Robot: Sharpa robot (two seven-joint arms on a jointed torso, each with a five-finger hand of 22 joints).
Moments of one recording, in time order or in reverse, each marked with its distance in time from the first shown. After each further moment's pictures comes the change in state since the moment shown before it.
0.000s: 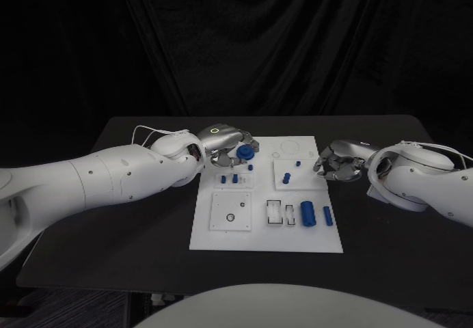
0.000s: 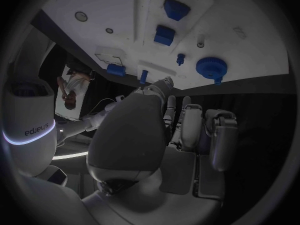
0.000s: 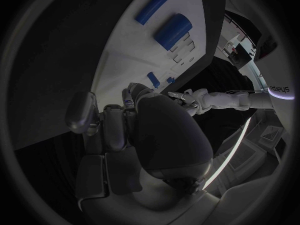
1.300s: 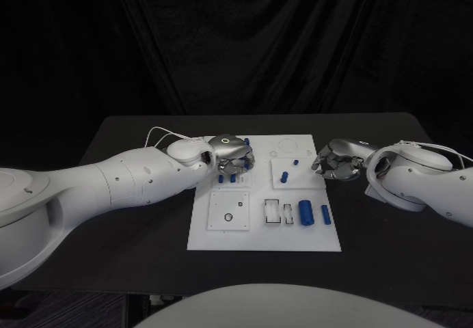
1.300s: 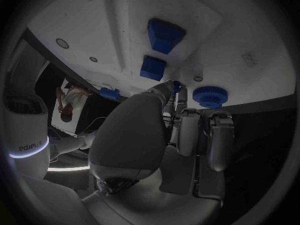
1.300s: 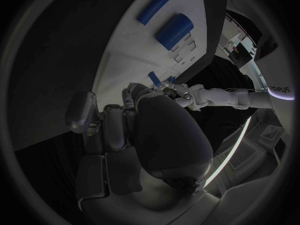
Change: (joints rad) left arm -0.040 0.094 0.003 -0.117 -0.137 0.093 -0.064; left_hand -0.025 0.023 0.034 -0.008 0.011 0.272 0.055 0.032 -0.219 0.327 -0.055 -0.018 -0.176 0.073 -0.043 0.036 0.060 0.000 0.000 -0.060 0.000 0.000; right arm 0.000 0.007 0.000 0.000 0.002 -0.018 0.004; right_hand 0.000 0.000 0.001 -0.001 0.007 0.000 0.000 0.000 0.000 -0.008 -0.001 -0.009 -0.002 0.000 0.000 -0.004 0.000 0.000 0.000 0.000 -0.004 0.001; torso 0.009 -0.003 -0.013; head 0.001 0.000
